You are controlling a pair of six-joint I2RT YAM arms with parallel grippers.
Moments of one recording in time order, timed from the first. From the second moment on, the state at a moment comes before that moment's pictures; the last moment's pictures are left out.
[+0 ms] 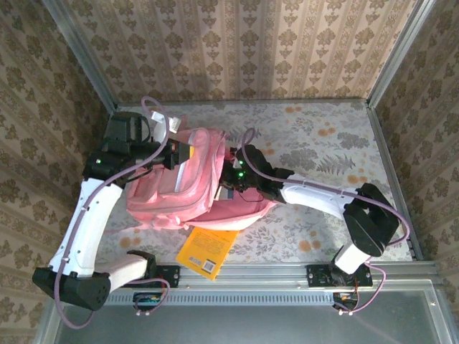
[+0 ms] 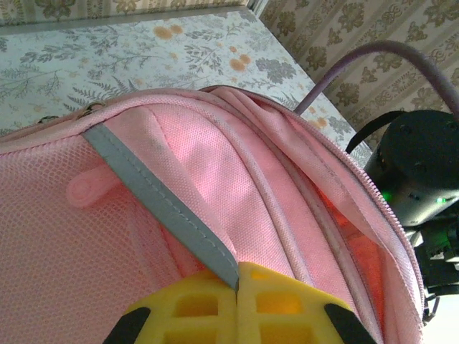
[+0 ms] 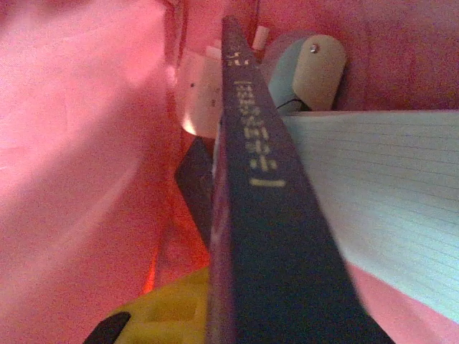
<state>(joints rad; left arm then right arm) -0.31 1.12 1.35 -0.86 0.66 -0.08 0.81 1.63 1.07 0.05 -0.28 1.15</state>
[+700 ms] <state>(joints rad) -0.32 1.17 1.35 -0.85 0.55 -0.08 0.88 2.03 1.48 0.09 -0.06 1.22</state>
